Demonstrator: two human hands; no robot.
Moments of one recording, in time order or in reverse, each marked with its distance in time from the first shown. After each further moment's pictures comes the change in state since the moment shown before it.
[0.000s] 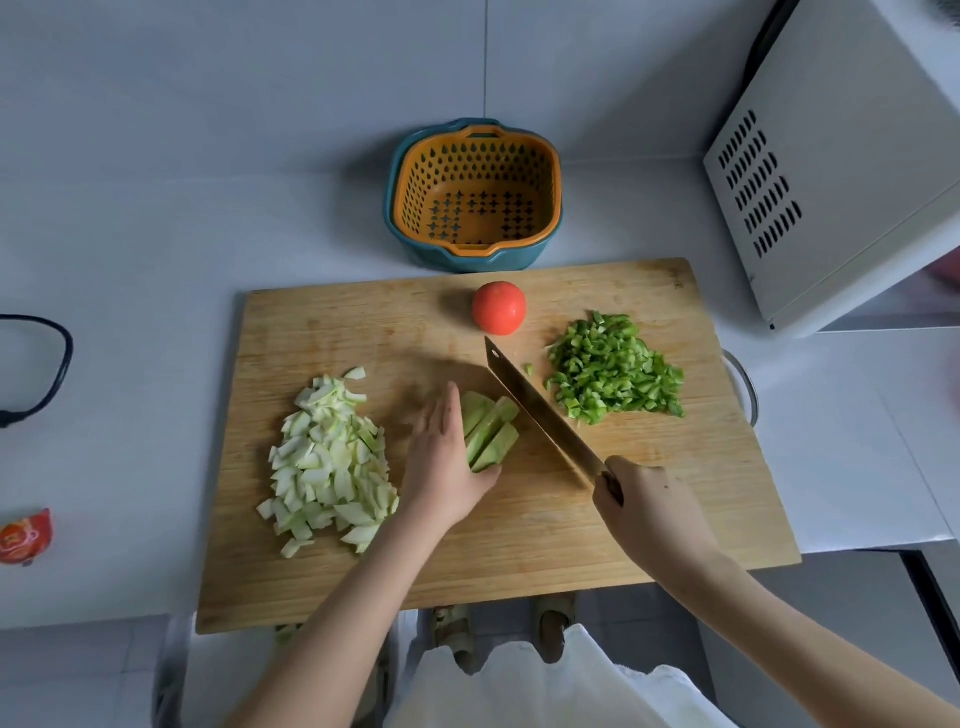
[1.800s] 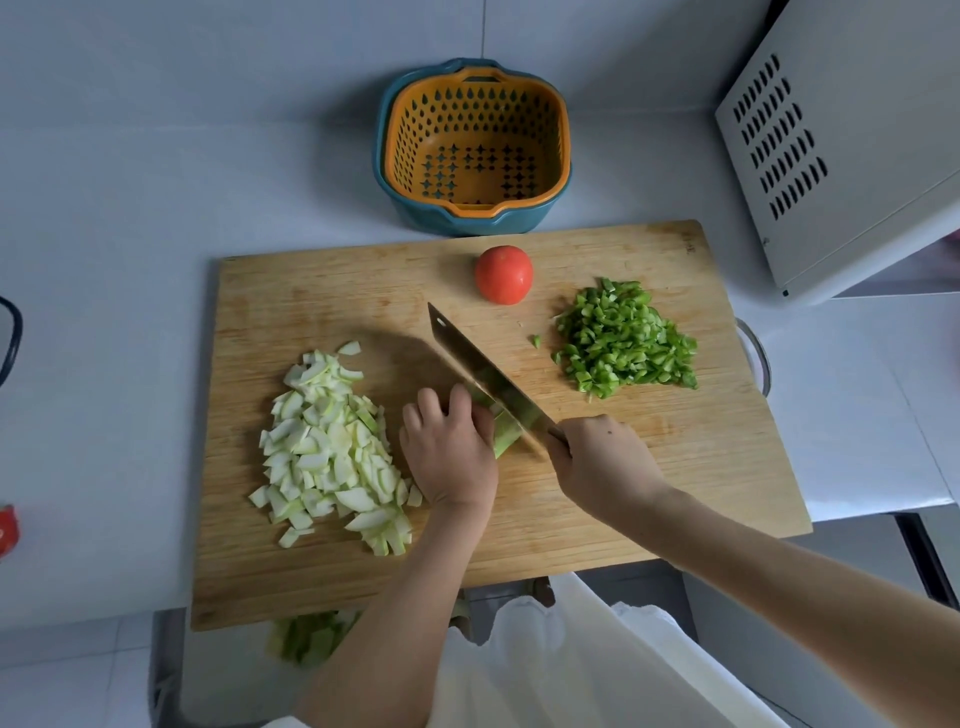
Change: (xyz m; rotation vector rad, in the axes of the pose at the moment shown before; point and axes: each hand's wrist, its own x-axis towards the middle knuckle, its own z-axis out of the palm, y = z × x) left_hand 0.004 0.005 0.038 0.074 0.543 -0.202; right_hand 0.030 -0.051 0.009 -0.080 -0.146 -0.074
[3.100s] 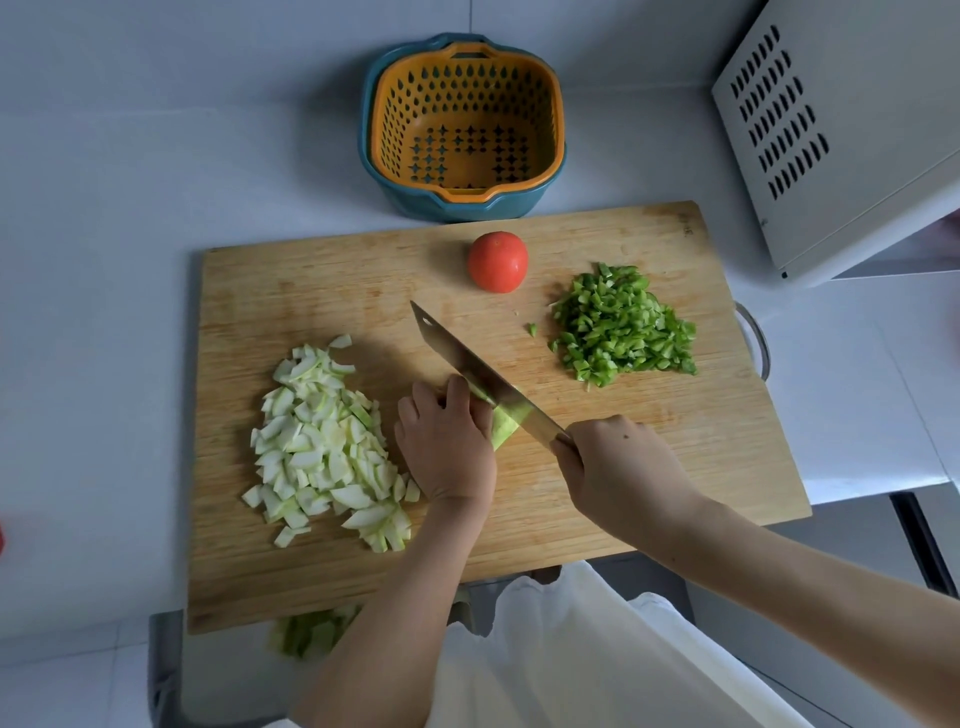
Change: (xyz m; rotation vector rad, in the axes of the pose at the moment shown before) left_hand 0.003 -0.002 0.003 -0.005 -0.015 0.034; right_hand -0.022 -0.010 -0.018 -0.098 -0.016 -0.022
